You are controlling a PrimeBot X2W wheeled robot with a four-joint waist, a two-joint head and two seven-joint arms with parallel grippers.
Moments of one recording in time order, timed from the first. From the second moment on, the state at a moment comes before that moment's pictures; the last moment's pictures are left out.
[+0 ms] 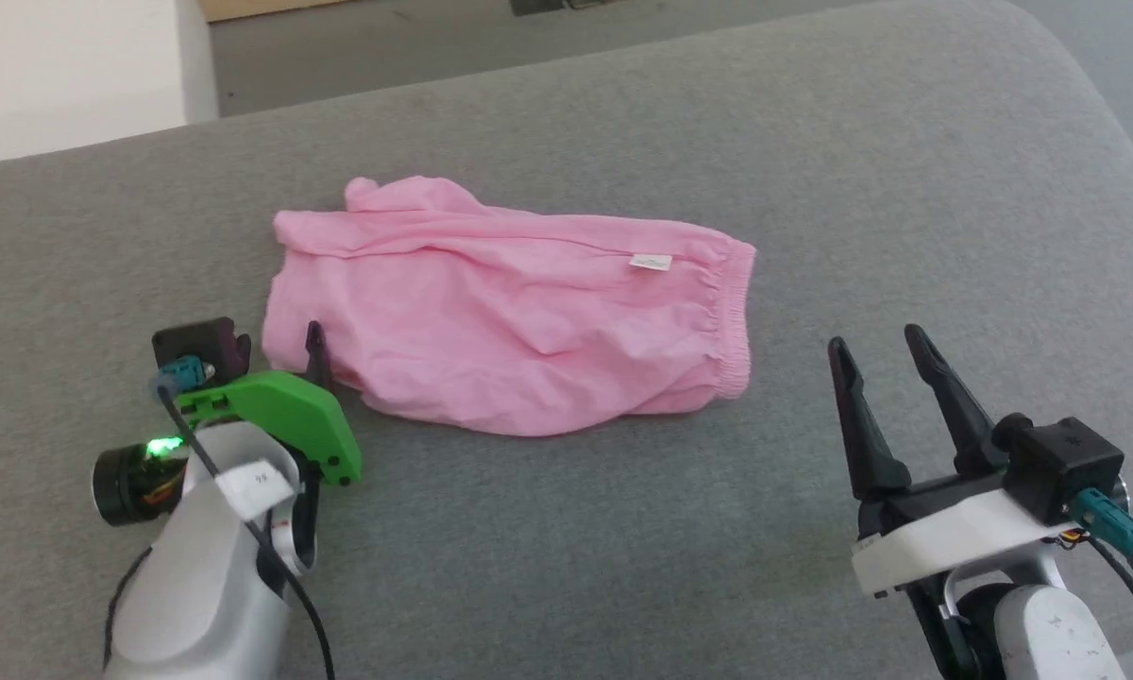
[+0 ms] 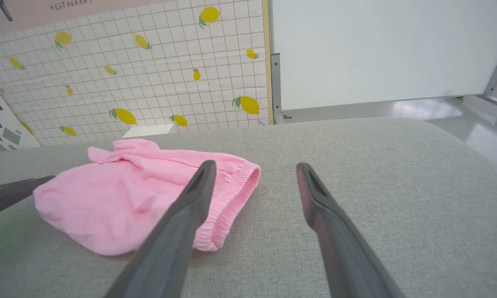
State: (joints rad) left arm -0.39 0.25 -0.23 0.35 -0.44 0.25 0.08; right arm -0.07 -0.05 0.08 -0.07 0.19 0.13 -0.08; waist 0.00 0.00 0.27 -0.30
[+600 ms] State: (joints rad) left arm -0.47 0.26 -0.28 0.42 -0.47 0.23 0.36; right arm -0.08 -0.05 0.13 0.00 0.20 0.13 -0.09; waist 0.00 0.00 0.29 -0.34
